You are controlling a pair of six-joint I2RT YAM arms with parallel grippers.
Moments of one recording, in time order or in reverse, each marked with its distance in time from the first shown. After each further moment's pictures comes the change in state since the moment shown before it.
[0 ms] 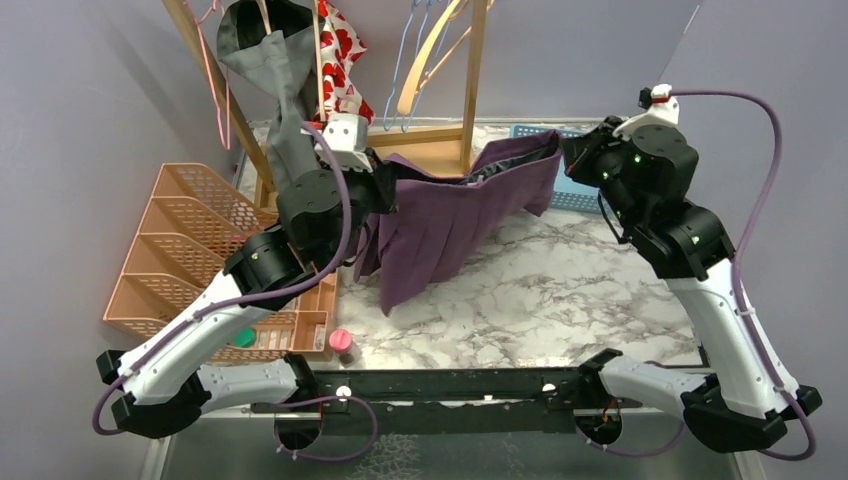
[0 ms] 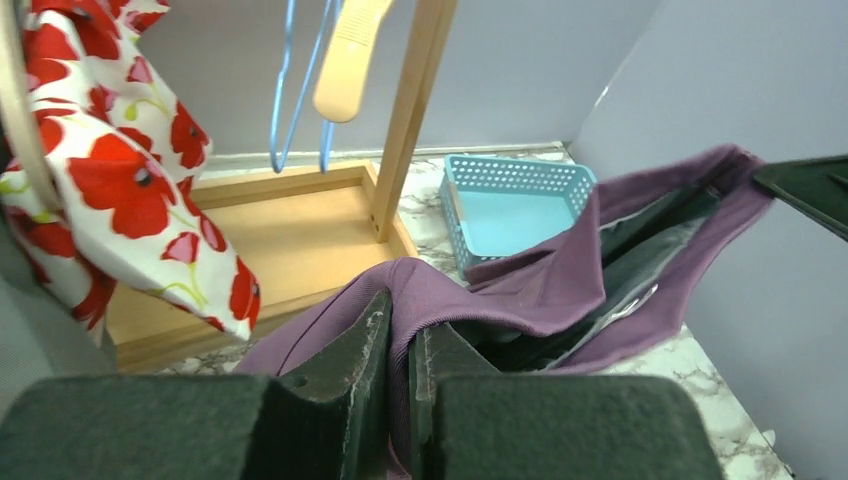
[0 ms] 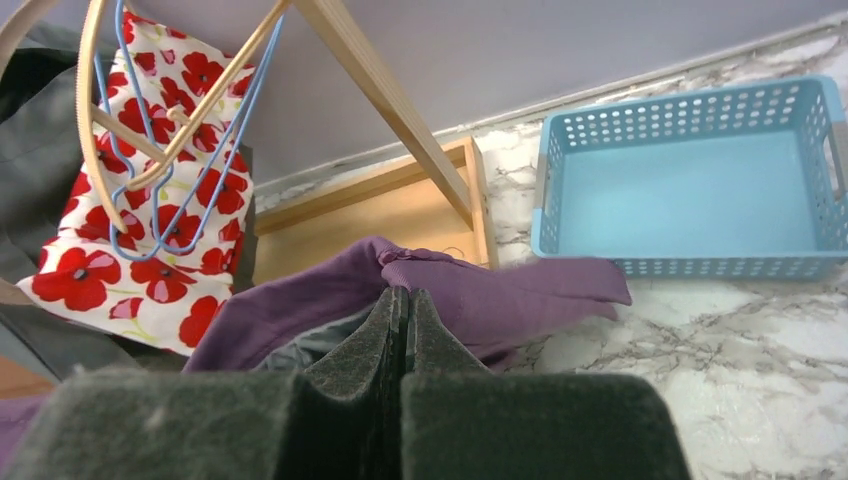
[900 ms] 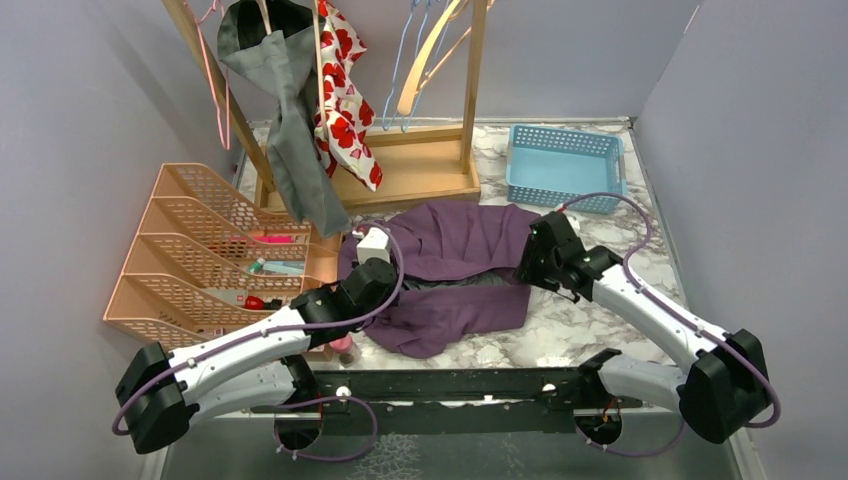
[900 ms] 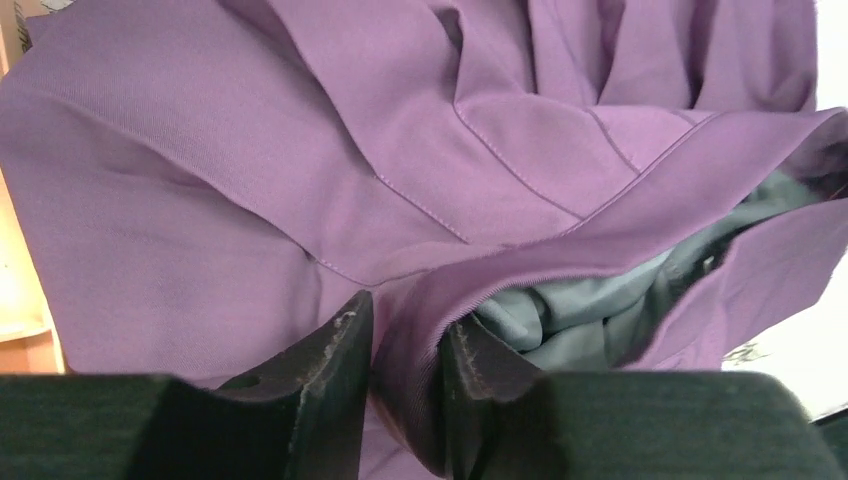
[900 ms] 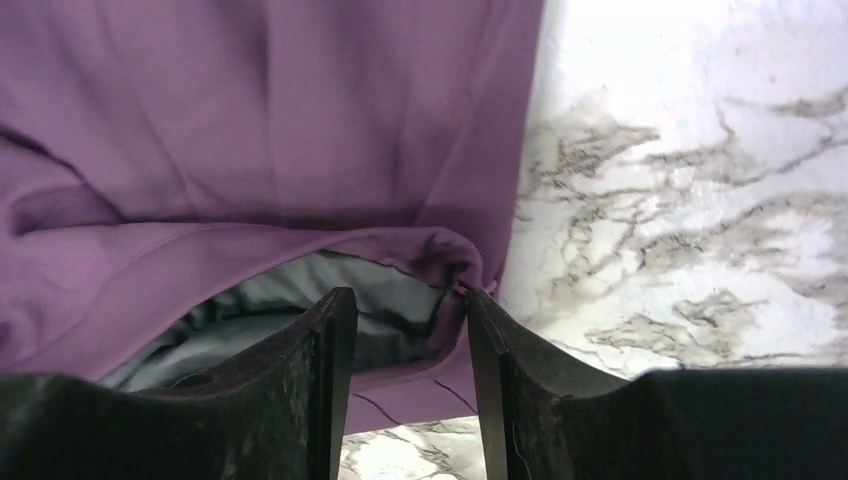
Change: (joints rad) left arm 0.013 -0.122 -0.883 0.143 0.129 -0.324; right arm 0.002 0.042 -0.812 0.010 -0.200 0.296
